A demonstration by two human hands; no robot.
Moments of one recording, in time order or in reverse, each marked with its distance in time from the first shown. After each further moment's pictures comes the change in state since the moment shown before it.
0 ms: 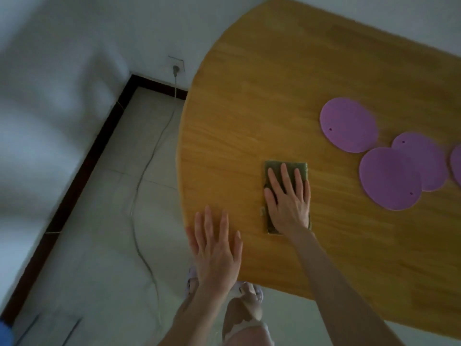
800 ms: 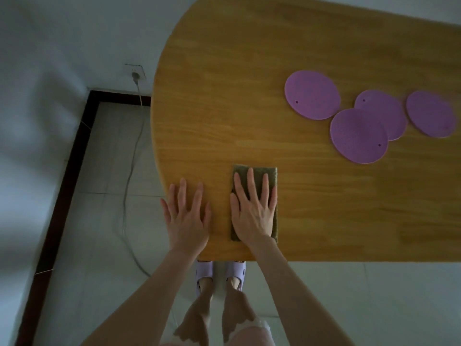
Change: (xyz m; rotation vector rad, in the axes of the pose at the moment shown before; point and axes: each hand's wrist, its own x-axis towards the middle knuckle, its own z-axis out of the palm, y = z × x) left_hand 0.055 -0.054 -0.007 -0.055 0.009 0.229; right_hand -0.060 -0.071 0.027 0.077 0.115 0.180
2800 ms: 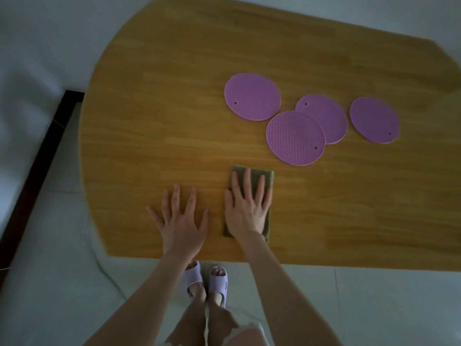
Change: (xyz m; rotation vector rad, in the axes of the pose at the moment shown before) left_hand -0.028 0.159 0.057 0.124 -0.062 -0.100; right_hand 0.011 0.158 -0.040 -0.018 -0.054 0.068
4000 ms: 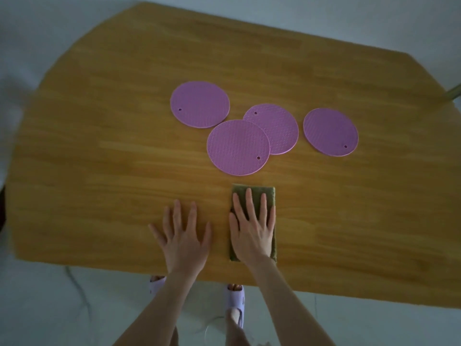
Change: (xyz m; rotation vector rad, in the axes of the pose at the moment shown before) left_hand -0.038 0.180 0.059 -0.021 0.013 -0.141; right_hand 0.009 0.195 -0.032 0.008 -0.052 -0.162
